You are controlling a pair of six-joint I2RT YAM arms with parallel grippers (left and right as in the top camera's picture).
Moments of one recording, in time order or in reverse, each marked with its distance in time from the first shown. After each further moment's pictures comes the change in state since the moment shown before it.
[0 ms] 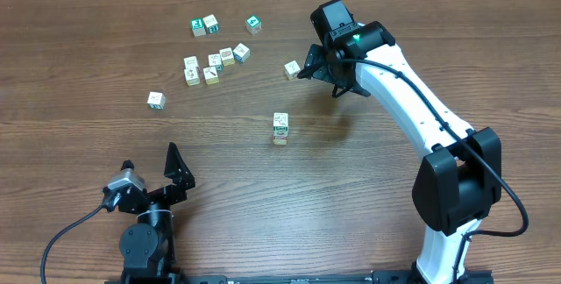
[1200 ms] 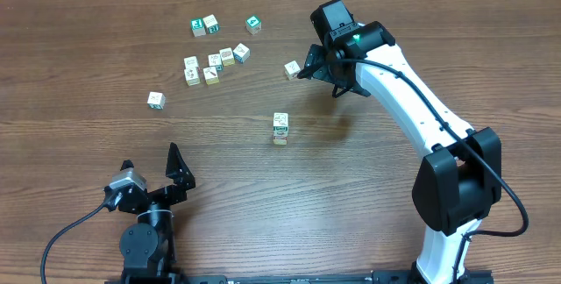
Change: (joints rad) left arm 0.000 0.000 0.000 0.000 0.003 0.029; right arm 0.000 0.000 0.000 0.000 0.000 0.000
